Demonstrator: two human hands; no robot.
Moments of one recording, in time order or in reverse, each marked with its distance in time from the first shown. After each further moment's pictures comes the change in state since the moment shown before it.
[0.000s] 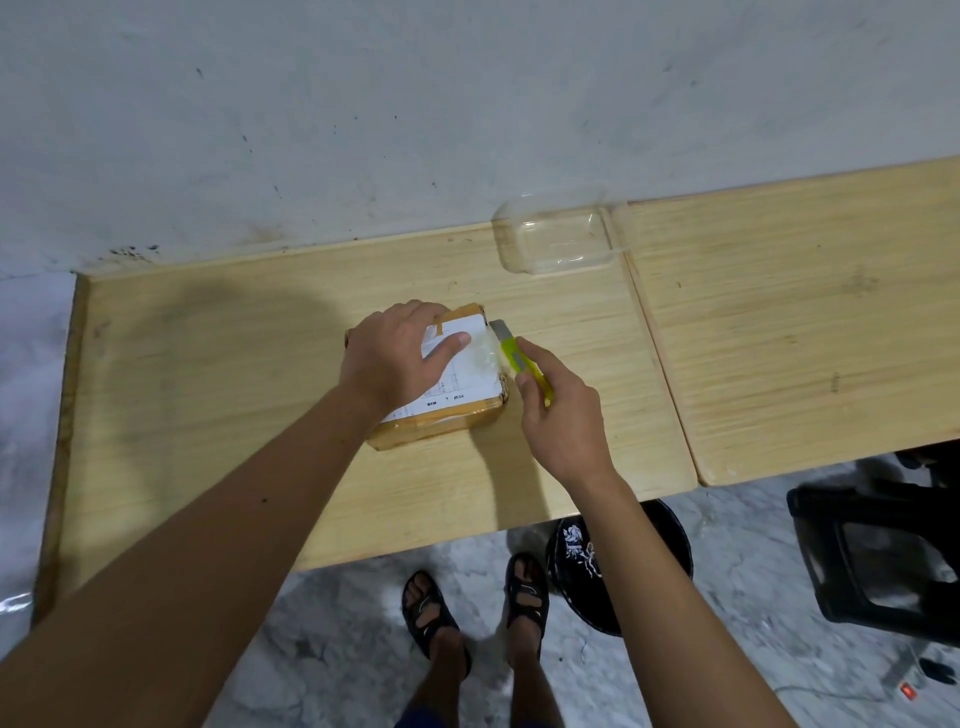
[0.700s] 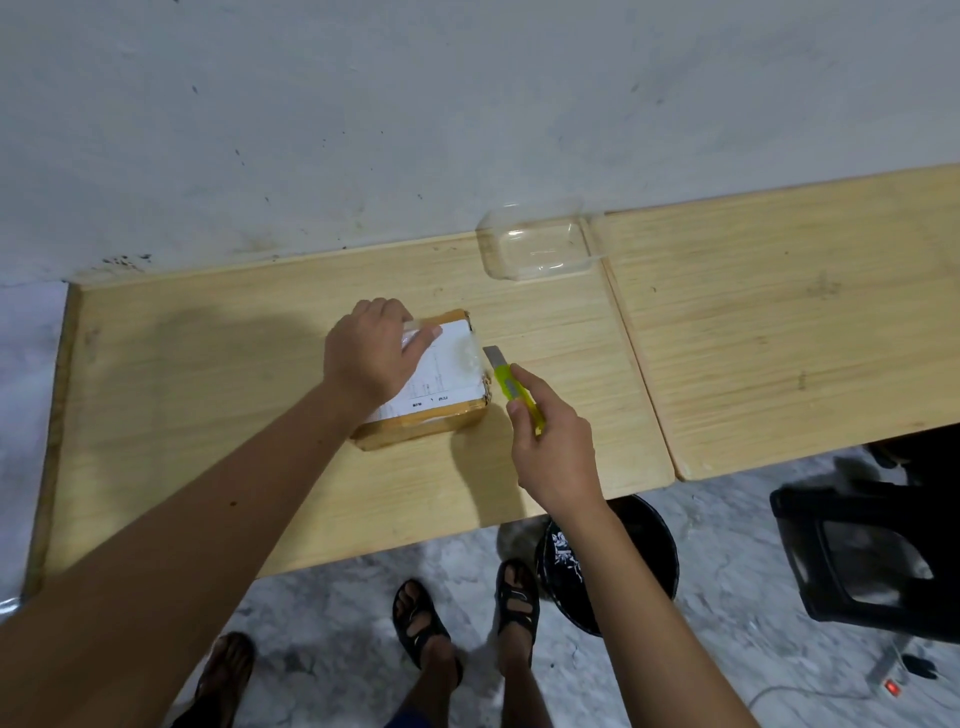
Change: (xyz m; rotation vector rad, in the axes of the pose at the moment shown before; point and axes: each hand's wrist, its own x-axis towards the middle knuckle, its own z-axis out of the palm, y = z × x) left_hand 0.003 -0.004 -0.003 0.098 -0.011 -0.098; right_hand -0.038 -0.003 -0.011 0.029 0.022 0.063
